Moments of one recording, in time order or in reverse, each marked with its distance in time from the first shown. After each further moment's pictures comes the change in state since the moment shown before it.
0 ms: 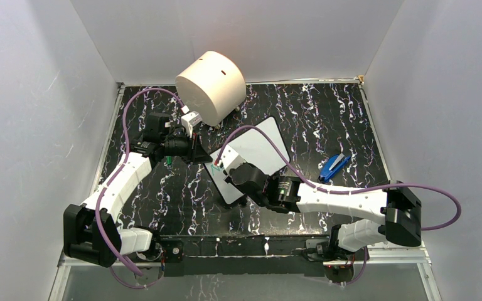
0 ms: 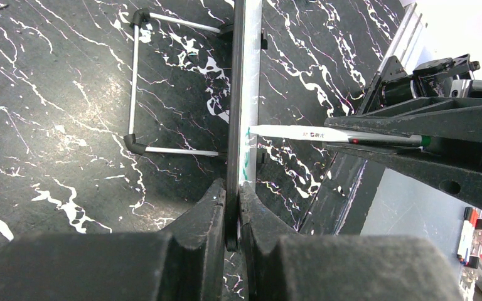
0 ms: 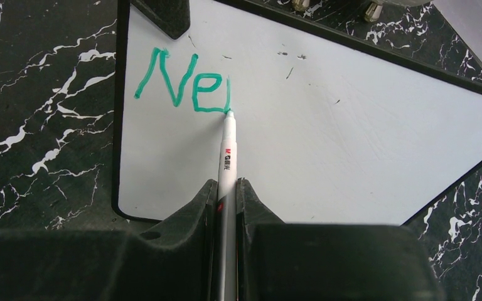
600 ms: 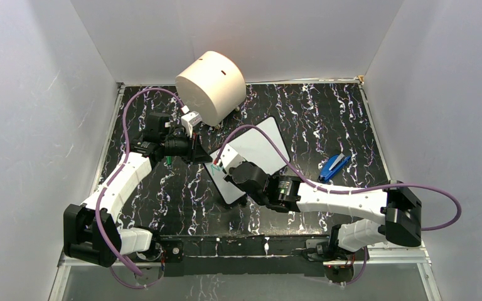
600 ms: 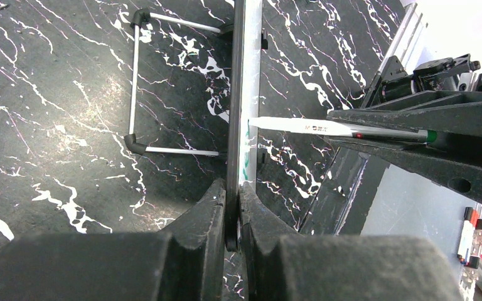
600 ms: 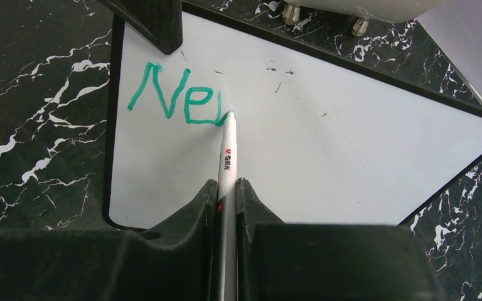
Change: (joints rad) left arm 0.000 0.001 0.000 0.000 0.000 0.000; right arm -0.007 0.000 0.000 0.037 0.009 -0.050
